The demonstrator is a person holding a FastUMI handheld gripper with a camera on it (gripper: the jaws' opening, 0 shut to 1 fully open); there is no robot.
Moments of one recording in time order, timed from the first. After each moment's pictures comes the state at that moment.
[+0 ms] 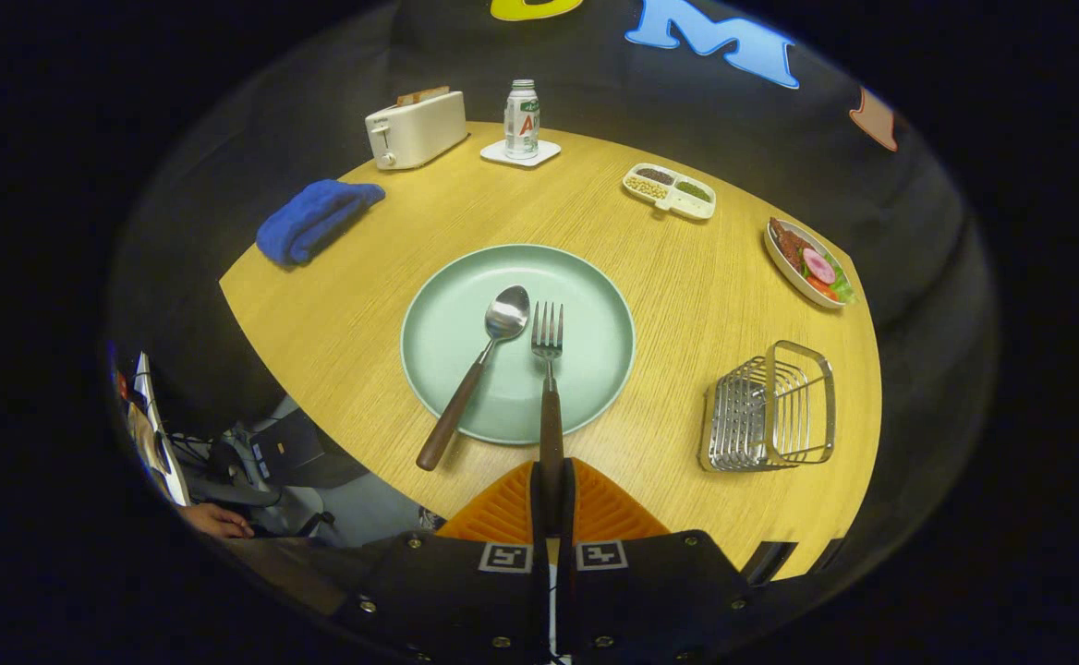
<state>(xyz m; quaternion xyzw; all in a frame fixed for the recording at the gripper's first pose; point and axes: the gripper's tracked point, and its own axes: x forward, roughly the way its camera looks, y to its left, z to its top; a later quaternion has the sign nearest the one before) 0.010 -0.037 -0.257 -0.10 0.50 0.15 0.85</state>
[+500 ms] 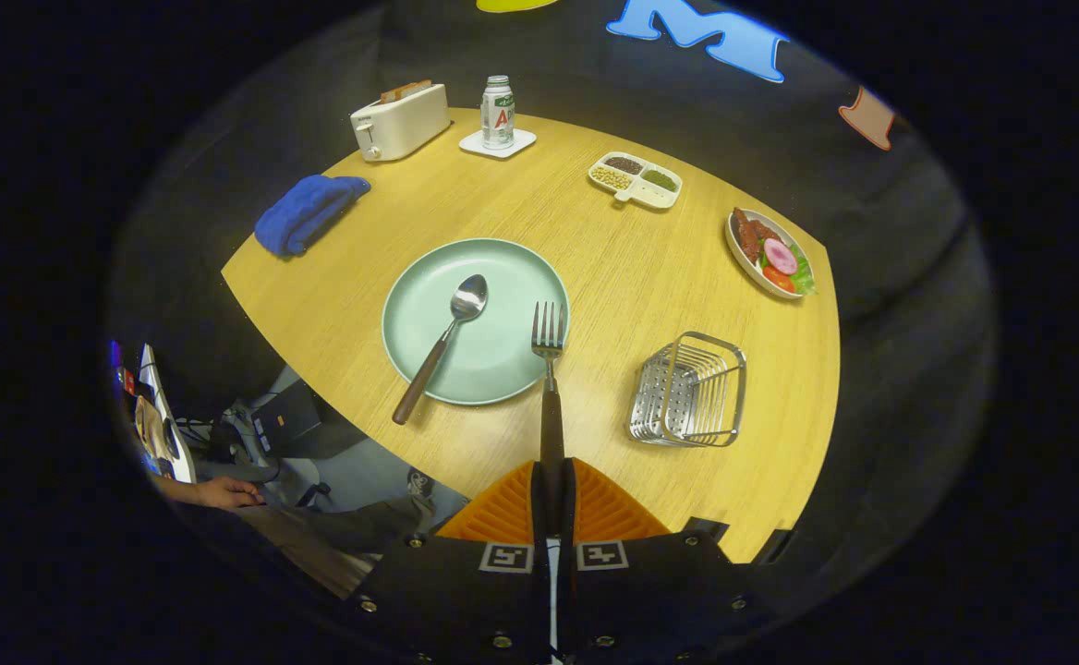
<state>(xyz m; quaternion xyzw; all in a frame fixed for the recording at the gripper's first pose) -0.004 -0.096 -0.209 -0.14 0.54 0.13 0.82</state>
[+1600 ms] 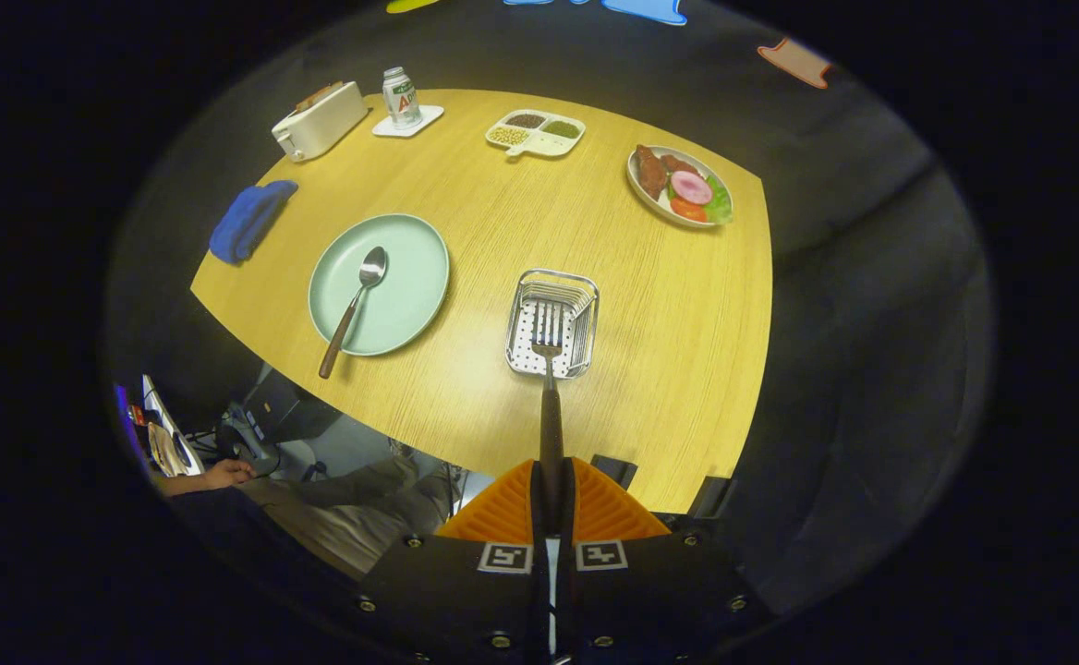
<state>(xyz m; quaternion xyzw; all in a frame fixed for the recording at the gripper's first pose) -0.014 -0.200 -0.180 -0.09 0.63 0.07 0.76</state>
